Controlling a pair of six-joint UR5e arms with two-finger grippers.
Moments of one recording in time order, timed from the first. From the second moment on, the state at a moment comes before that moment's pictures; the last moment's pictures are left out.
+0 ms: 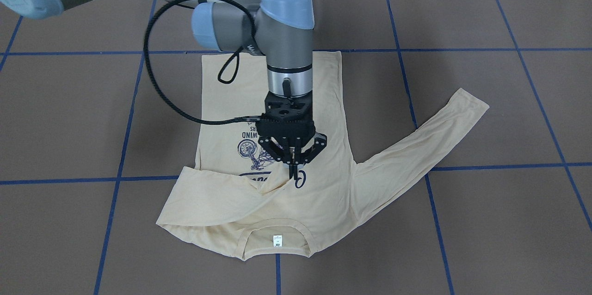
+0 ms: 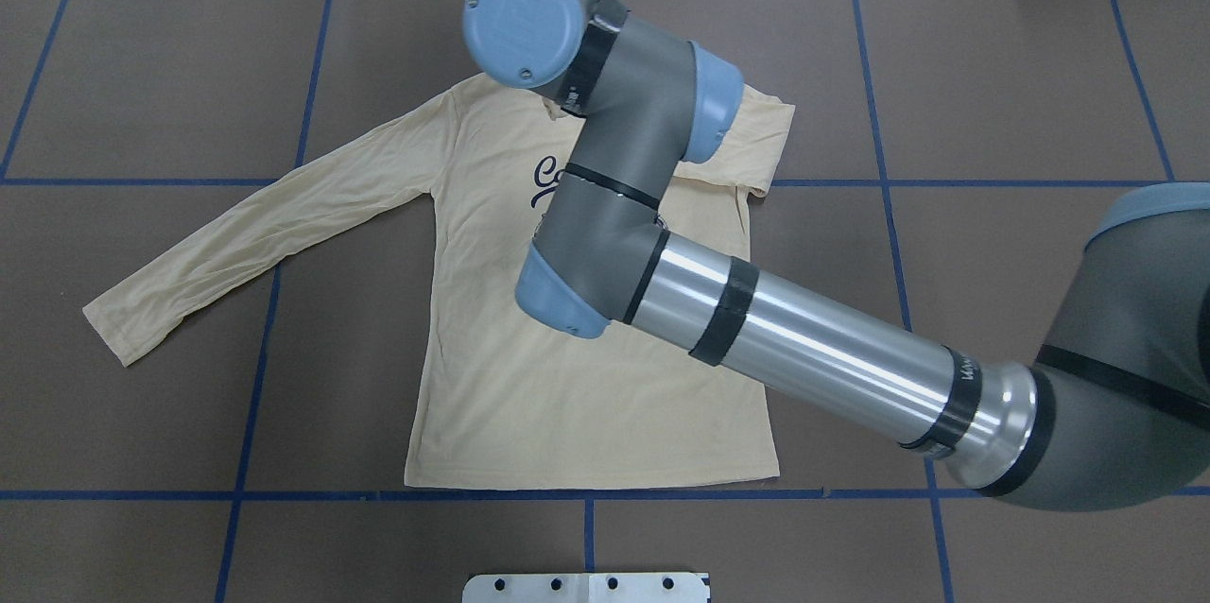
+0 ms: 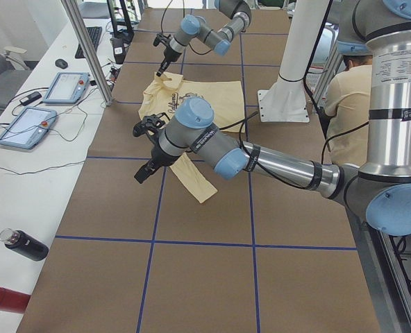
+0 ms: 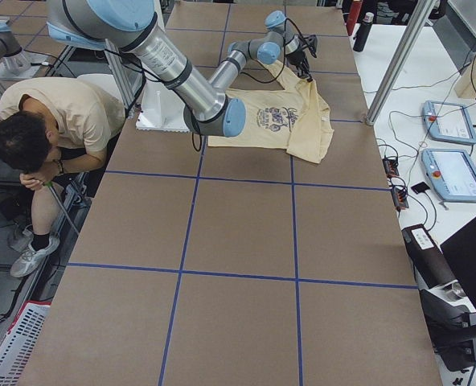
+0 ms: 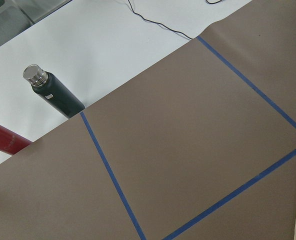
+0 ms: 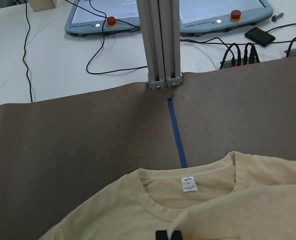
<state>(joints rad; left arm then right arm) -1.56 -1.52 -1.89 -2.05 -2.25 0.07 0.58 -0.45 1.21 -1.39 1.38 1.34</state>
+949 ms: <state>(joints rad) -1.56 -1.52 -1.89 -2.06 -2.25 0.07 0.48 -0.11 0.78 -1.39 1.31 1.52</state>
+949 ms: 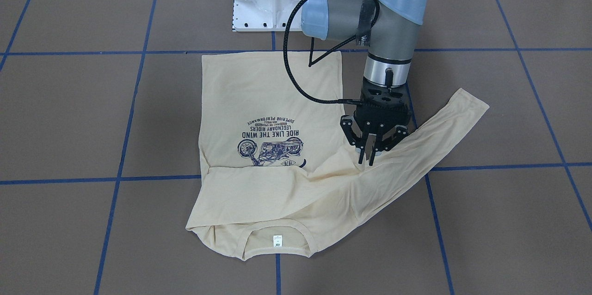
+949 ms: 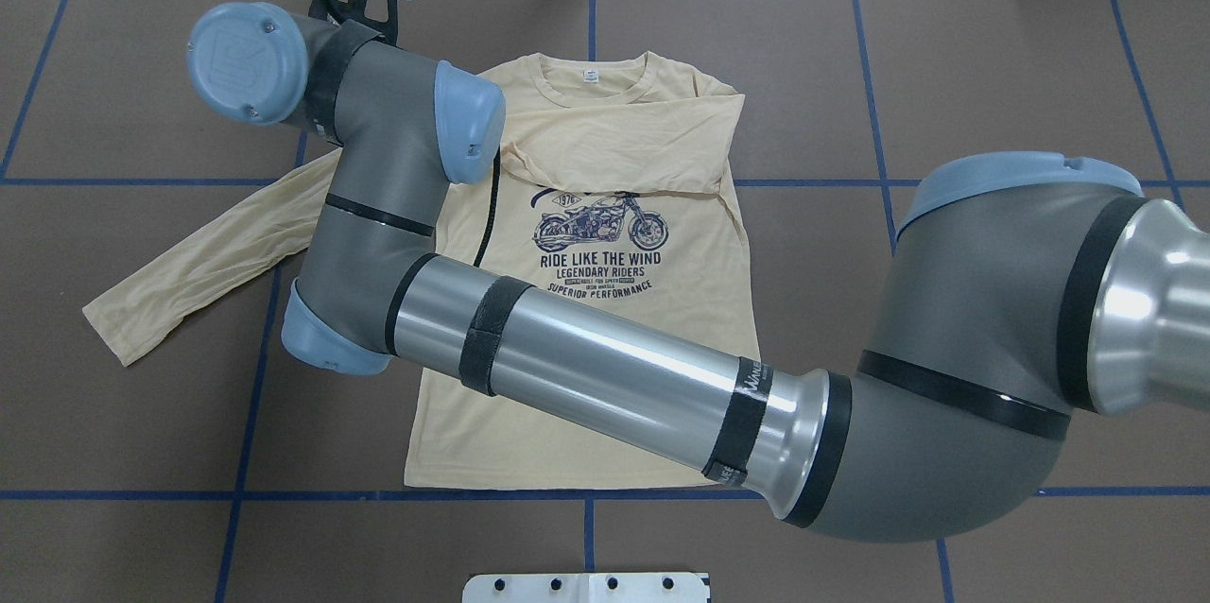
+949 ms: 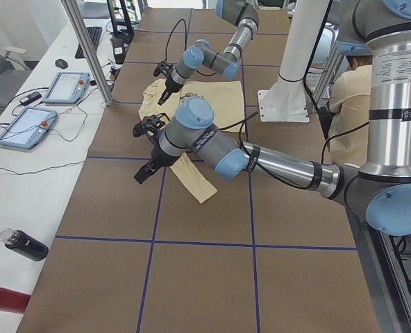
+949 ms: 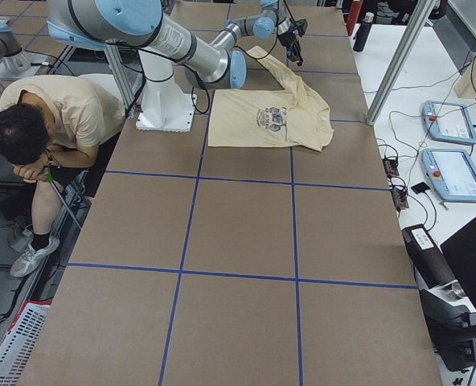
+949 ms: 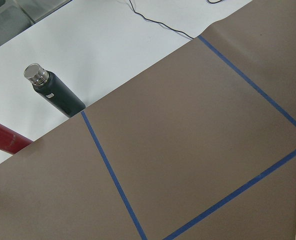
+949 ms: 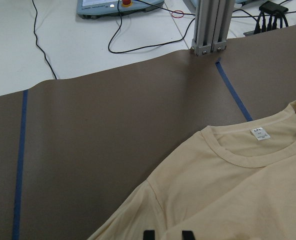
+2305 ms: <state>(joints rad) -1.31 -1.47 -1.88 -2.16 -2.24 -0.17 0.83 -0.71 1.60 -1.70 1.83 0.97</state>
